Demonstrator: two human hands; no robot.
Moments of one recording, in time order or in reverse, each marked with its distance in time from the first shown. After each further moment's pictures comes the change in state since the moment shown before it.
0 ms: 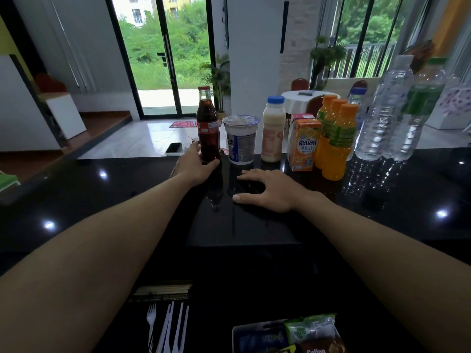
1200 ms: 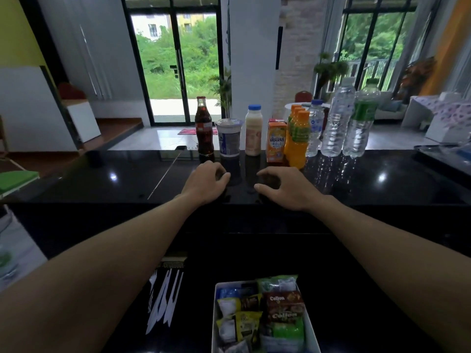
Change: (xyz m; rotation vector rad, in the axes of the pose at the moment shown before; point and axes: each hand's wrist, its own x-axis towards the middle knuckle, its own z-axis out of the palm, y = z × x) left_hand -0.169 0.084 -0.020 0.154 -0.009 0.275; right_hand -0.144 0.010 -0.027 0.062 0.338 -0.179
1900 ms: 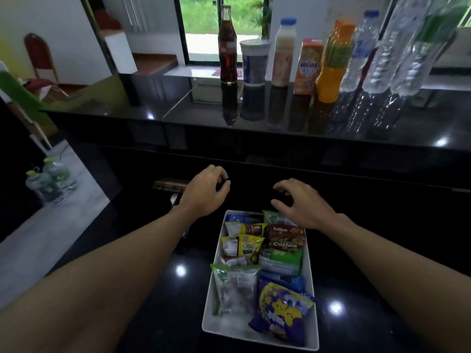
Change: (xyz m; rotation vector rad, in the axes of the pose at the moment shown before) left_hand -0.183 -0.021 0.066 -0.007 -0.040 -0.110; right_hand -0.135 0.045 0.104 0.003 -0.286 0.050
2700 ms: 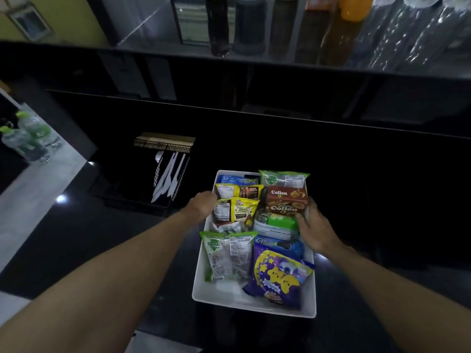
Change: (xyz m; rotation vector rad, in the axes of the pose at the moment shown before) left_hand -0.064 -0.052 0.129 -0.368 -0.500 -0.948; right_hand -0.094 0.075 0.133 0.314 -0.097 0.583
